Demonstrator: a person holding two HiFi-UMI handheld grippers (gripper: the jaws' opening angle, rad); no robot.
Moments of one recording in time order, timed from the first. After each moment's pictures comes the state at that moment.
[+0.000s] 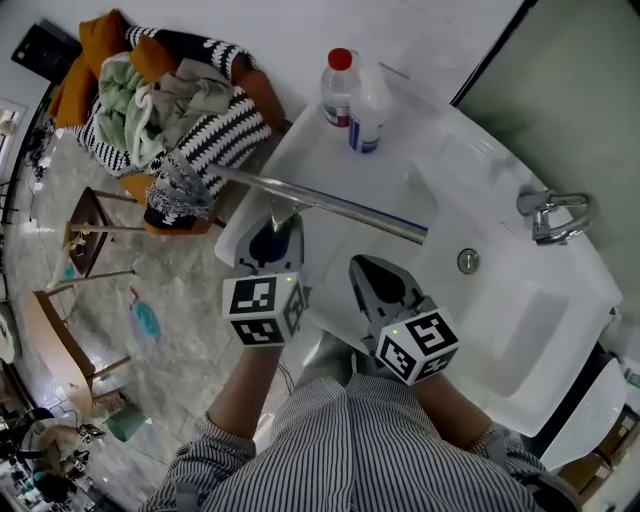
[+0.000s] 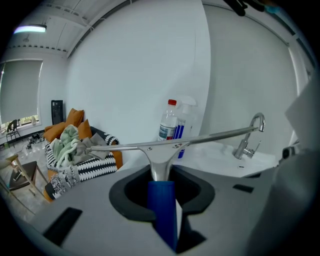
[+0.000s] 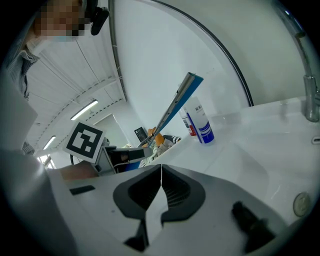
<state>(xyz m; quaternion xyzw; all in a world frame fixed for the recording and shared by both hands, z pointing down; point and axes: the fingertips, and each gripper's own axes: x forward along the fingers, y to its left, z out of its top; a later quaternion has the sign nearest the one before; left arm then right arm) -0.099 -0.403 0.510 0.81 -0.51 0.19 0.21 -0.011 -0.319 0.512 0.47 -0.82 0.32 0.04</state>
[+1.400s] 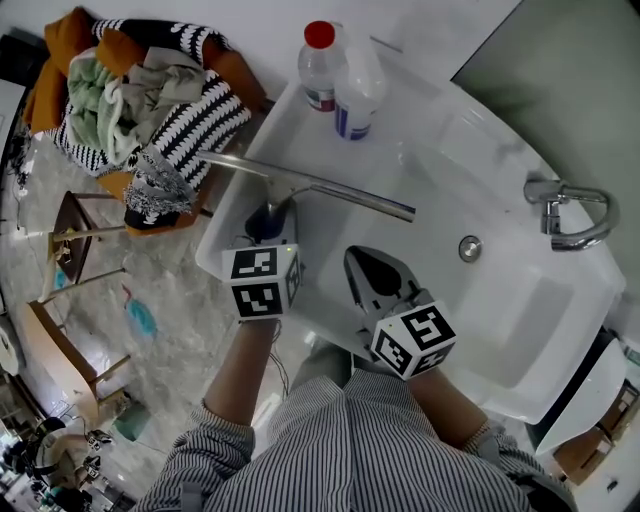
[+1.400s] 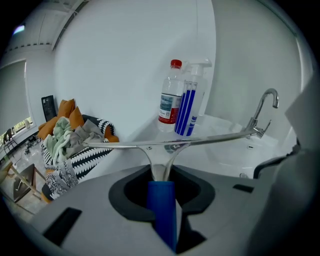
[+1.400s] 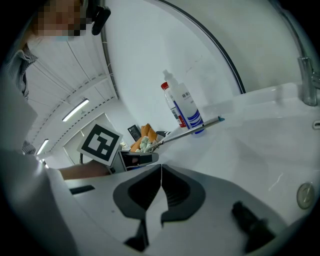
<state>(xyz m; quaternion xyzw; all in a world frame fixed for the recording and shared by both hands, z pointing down) -0.088 -0.439 0.591 0.80 -0.47 0.29 0.23 -0.004 -0.340 0.557 0.49 -0.80 0.35 0.05</state>
